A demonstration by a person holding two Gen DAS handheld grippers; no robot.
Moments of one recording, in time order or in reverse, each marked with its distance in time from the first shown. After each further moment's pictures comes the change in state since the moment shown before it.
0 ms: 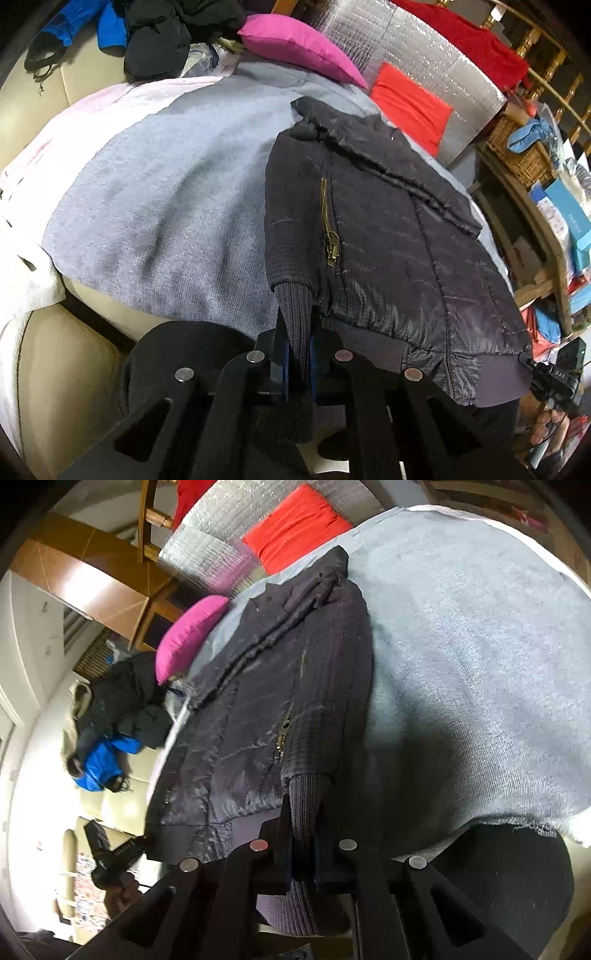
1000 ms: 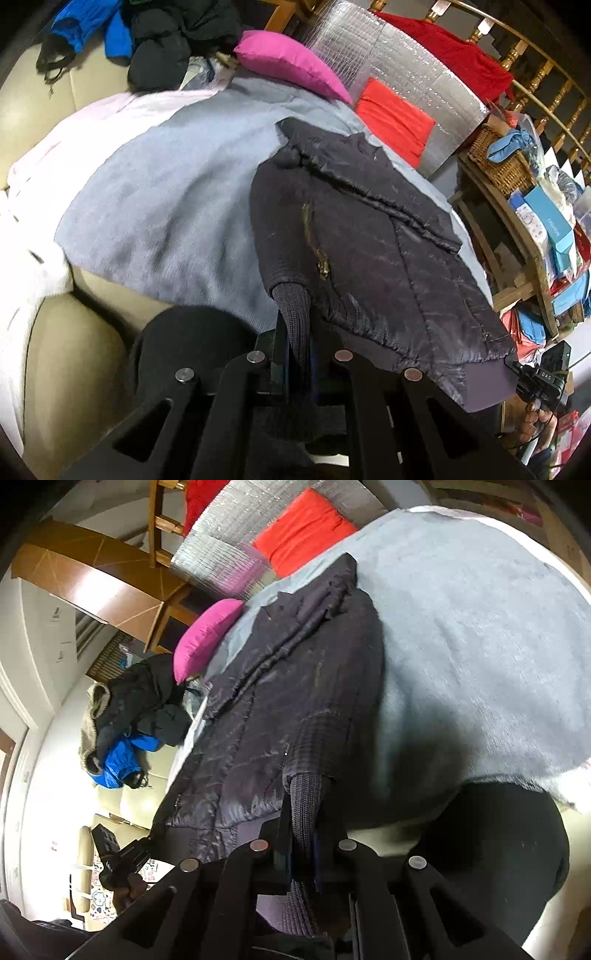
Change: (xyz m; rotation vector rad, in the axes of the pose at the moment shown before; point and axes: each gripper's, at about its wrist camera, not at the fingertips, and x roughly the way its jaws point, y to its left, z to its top) left arm -0.010 0.000 0.027 0.024 -0.043 -0.077; right arm -0.029 -0.008 0.017 -0.027 0.018 0.070
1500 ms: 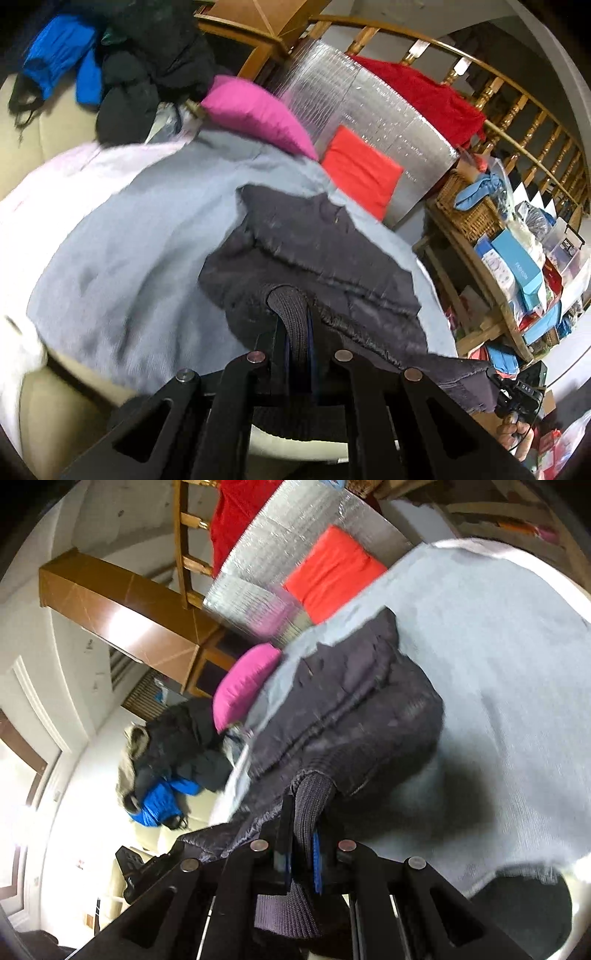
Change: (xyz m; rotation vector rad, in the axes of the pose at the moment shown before) left arm -0.013 -0.024 0.079 -0.004 -0.162 -0.140; right arm -0.016 0.026 0.069 0.006 -0.160 0.154
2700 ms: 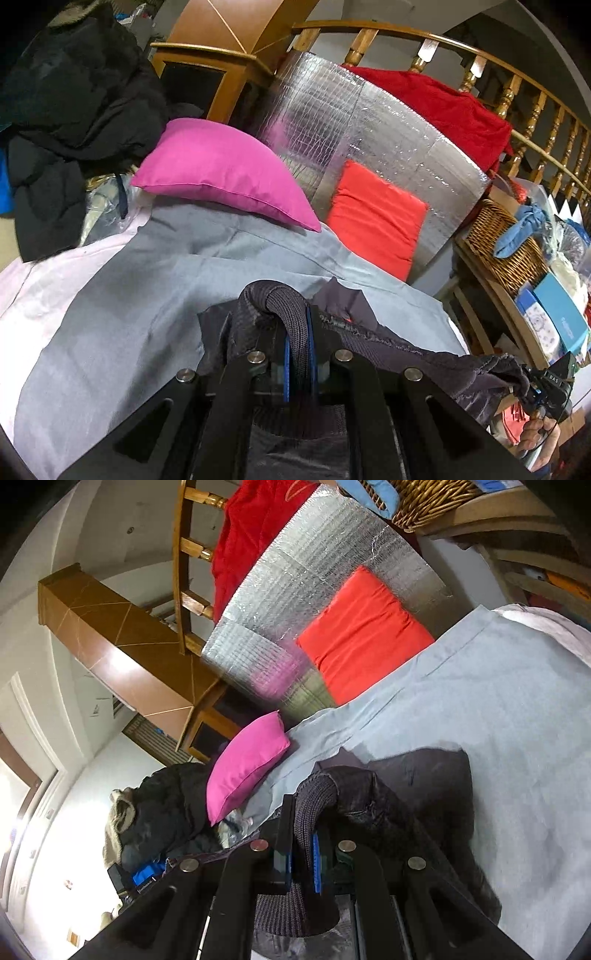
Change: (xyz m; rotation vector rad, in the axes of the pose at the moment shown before) left arm 0.176 -0.041 0.180 0.069 -0.072 0.096; right arm 0.156 0.011 0.233 -0.037 -0.131 -0.006
